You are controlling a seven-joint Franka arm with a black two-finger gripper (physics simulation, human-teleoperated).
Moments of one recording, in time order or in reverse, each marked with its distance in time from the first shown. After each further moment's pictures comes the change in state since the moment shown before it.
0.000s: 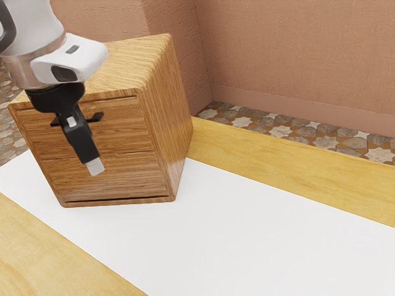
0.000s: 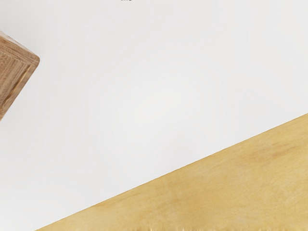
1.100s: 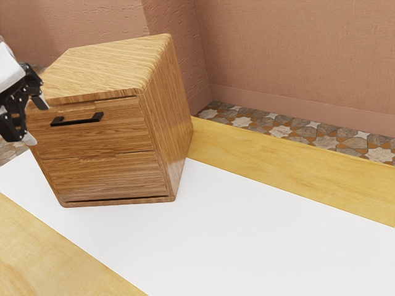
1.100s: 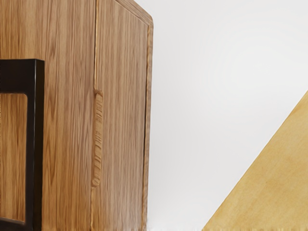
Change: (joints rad) arm 0.000 -0.021 0.330 -0.106 0.182 0.317 0.860
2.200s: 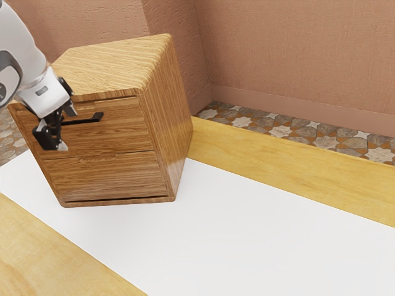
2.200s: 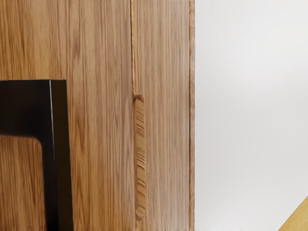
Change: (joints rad) arm -0.002 0.093 -0.010 -0.101 0.088 0.239 -0.052
